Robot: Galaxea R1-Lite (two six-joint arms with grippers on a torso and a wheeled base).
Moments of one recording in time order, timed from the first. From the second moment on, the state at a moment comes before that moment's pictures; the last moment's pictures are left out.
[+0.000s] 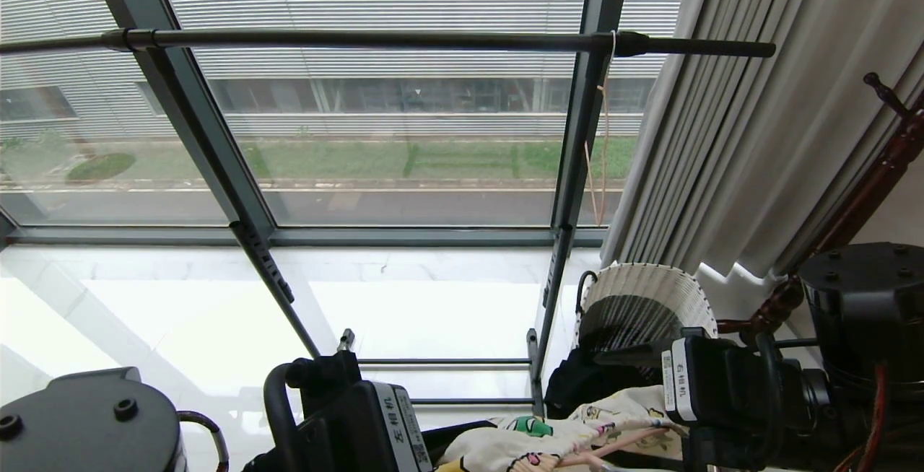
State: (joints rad) left arm -1.07 1.37 -0.45 -0.63 0.02 0.28; right arm 0.87 1.42 -0.64 -0.25 0.26 -0.60
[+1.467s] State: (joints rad) left arm -0.84 1.37 -0.49 -0.75 0.06 0.27; right arm 0.74 1.43 -0.65 -0.37 -0.02 -0.41
